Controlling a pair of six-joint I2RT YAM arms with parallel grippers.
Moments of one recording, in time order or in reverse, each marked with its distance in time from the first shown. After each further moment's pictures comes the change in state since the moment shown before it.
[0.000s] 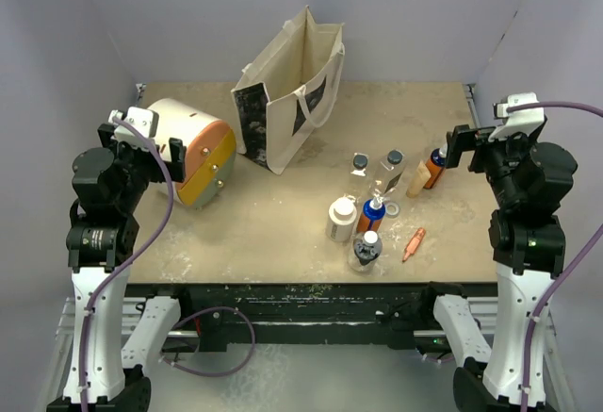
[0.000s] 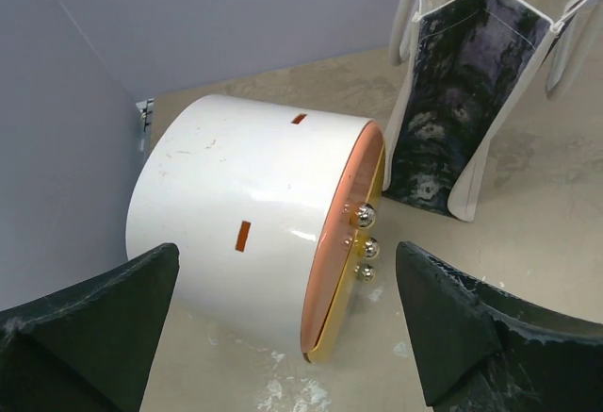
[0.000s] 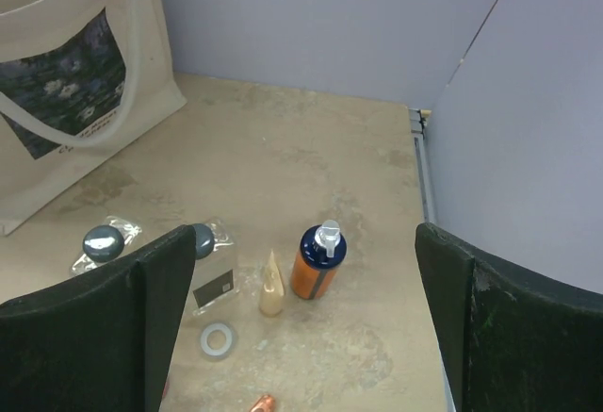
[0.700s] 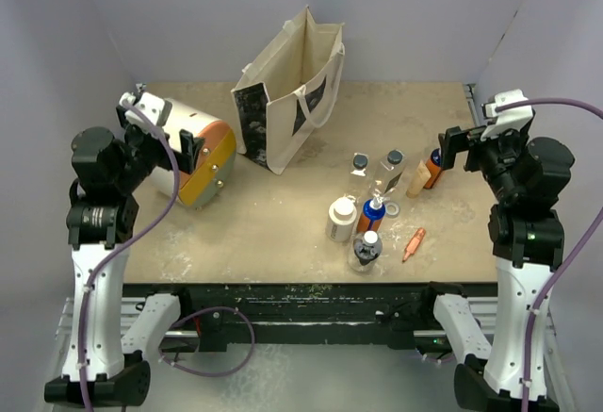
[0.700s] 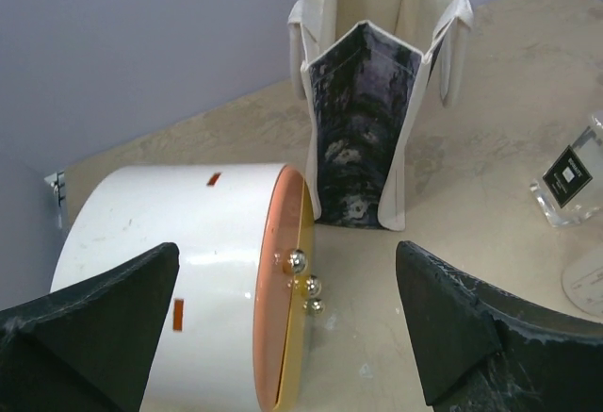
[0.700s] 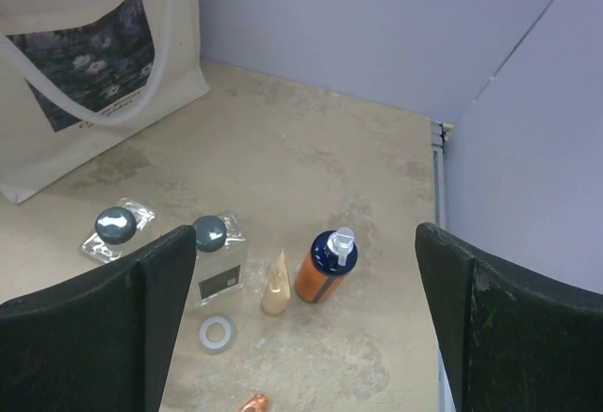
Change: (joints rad) left arm 0.023 0.067 0.026 0.062 0.274 0.019; right arm 0.000 0.017 -0.001 0.000 -0.085 -0.053
